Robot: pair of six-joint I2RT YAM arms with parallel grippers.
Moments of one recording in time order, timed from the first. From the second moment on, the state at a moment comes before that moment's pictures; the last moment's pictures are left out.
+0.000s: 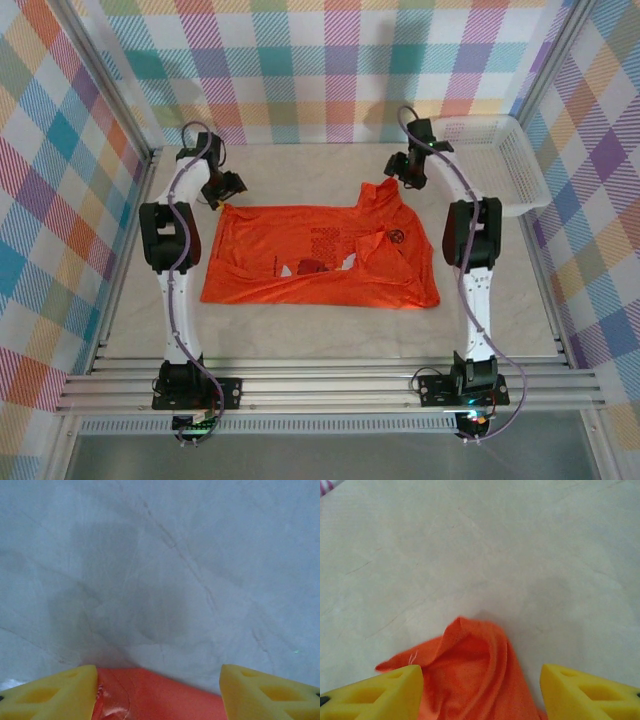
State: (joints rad) left arm 0.01 2.41 2.12 -0.97 0.11 -0.54; right arm 0.16 2.41 2.17 -0.78 -0.07 0.52
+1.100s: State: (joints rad) left arm 0.04 2.36 2.17 -1.00 0.13 -0.53; right arm 0.13 2.30 2.22 -0.80 -0.26 0.51
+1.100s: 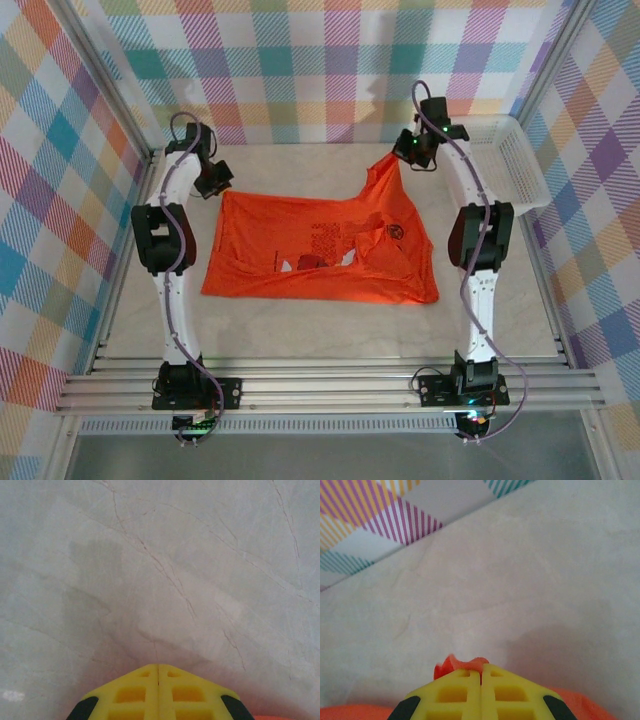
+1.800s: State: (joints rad) left arm 0.04 1.90 1.59 -0.88 0.12 -0.53; right arm 0.19 1.60 1.30 -0.61 -0.30 0.53
